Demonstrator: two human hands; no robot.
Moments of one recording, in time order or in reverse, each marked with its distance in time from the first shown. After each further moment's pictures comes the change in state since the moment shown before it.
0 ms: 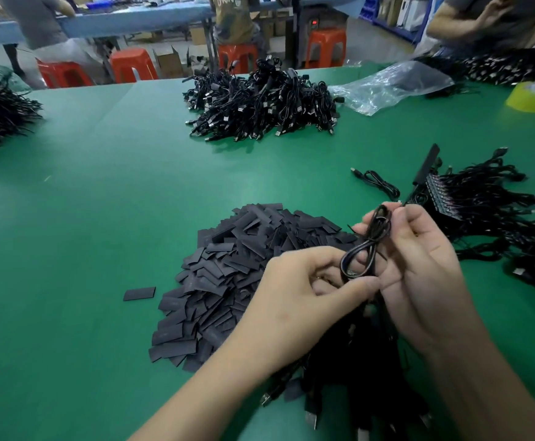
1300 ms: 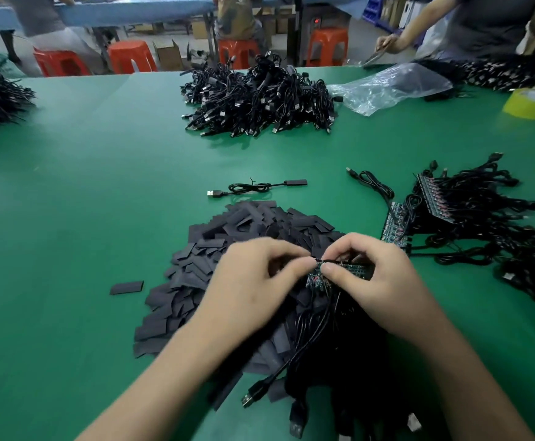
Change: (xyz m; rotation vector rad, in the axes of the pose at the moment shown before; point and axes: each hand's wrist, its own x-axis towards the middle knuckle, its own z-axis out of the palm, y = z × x) left_hand 0.015 -0.022 -0.031 0.554 0.186 0.075; right_hand 0.009 0.002 -0.022 -1.147 -0.335 -0.128
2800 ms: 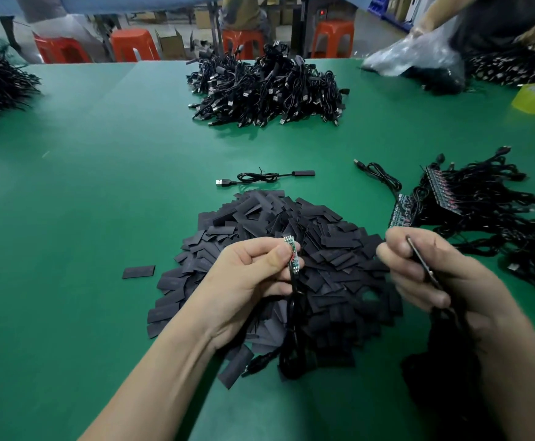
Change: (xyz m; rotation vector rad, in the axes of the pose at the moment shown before) left_hand -0.024 -0.011 -0.007 -1.189 -0.155 -0.383; right_hand -0.008 0.005 -0.039 1.102 -0.507 0.187
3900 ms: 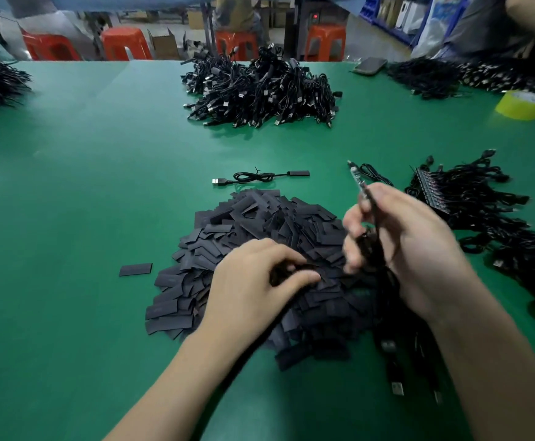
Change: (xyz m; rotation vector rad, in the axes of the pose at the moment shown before) left_hand 0.002 -0.020 0.000 1.294 0.234 0.563; right_hand 0.028 -0.006 0.056 -0.176 0.421 -0.176
